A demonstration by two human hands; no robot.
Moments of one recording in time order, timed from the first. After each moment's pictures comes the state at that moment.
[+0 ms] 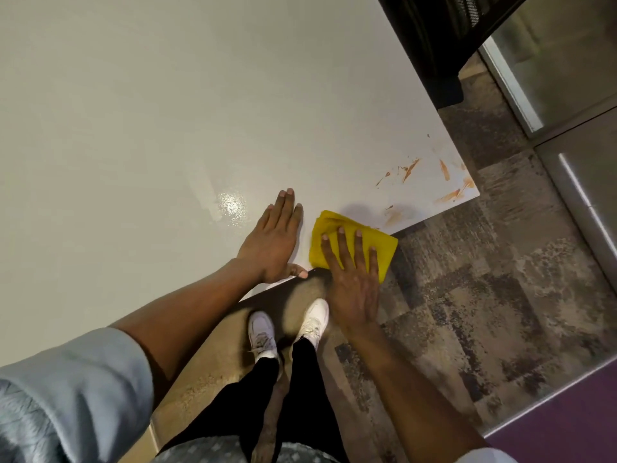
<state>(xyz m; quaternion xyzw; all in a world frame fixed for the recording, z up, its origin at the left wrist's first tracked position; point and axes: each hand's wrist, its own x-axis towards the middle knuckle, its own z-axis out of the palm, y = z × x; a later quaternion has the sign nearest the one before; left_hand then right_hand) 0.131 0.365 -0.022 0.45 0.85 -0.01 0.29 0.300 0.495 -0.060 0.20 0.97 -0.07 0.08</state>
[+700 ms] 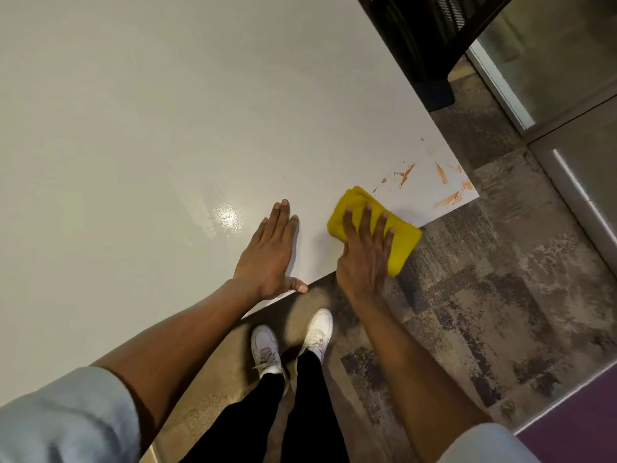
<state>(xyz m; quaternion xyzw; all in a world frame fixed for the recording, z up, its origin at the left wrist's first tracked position) 0.133 0.367 -0.026 0.41 0.87 0.04 0.27 0.244 0.532 -0.060 0.32 0.94 -0.12 0.05</state>
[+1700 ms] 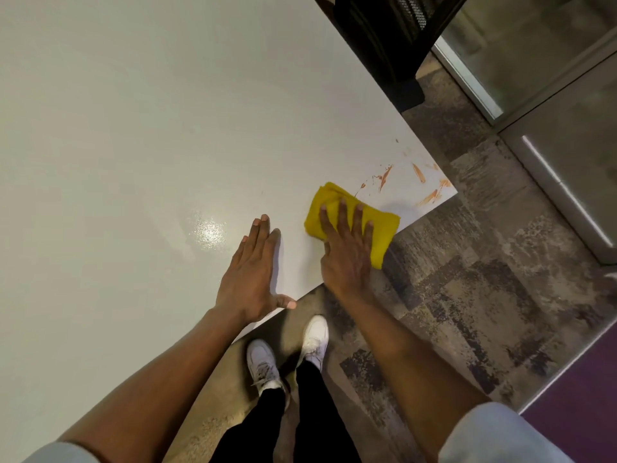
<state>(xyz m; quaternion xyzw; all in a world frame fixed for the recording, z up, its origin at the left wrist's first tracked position) 0.130 0.367 -0.027 0.40 0.87 0.09 0.29 0.221 0.546 -0.069 0.31 0.94 -0.12 0.06</state>
